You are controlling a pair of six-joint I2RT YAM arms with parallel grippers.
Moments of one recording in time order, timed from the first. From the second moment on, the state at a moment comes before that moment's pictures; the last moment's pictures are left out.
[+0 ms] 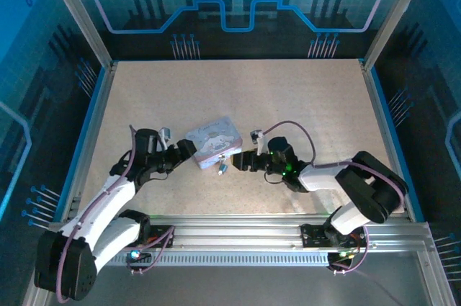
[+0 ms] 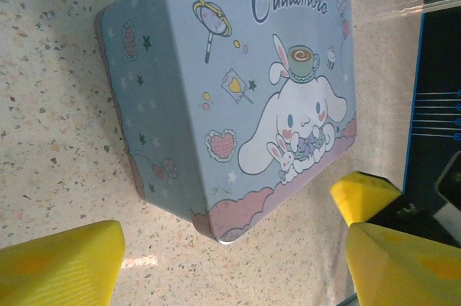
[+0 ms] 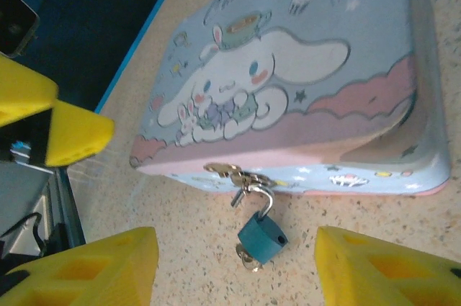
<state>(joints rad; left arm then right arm) -0.20 0.91 0.48 -0.33 0.43 -0.85 0.73 1.55 0.45 0.67 -0.32 0.66</state>
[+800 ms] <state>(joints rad) -0.20 0.89 0.48 -0.36 0.43 -0.88 0.78 1.82 0.47 0.93 -0.31 0.72</state>
